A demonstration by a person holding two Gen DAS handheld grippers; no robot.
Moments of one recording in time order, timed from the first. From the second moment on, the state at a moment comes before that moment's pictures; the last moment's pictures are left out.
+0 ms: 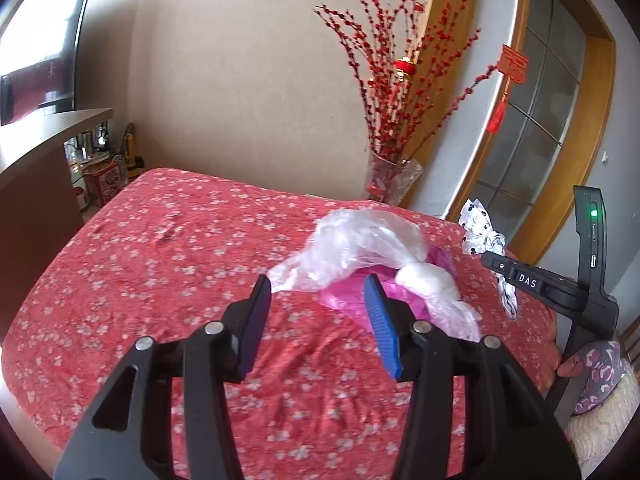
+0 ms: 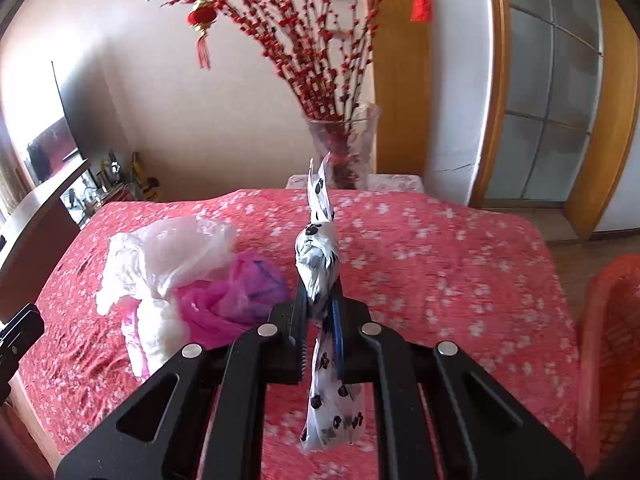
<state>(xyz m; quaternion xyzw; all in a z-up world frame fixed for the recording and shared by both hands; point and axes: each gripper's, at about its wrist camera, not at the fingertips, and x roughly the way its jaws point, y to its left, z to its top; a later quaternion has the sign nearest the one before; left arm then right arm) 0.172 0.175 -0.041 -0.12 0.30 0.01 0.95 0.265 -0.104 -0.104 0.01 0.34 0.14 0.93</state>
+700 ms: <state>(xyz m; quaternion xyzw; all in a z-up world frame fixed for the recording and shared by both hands) 0.264 0.078 -0.066 -0.09 0.39 -0.02 0.91 0.245 -0.175 -0.115 0.05 0.34 0.10 0.93</state>
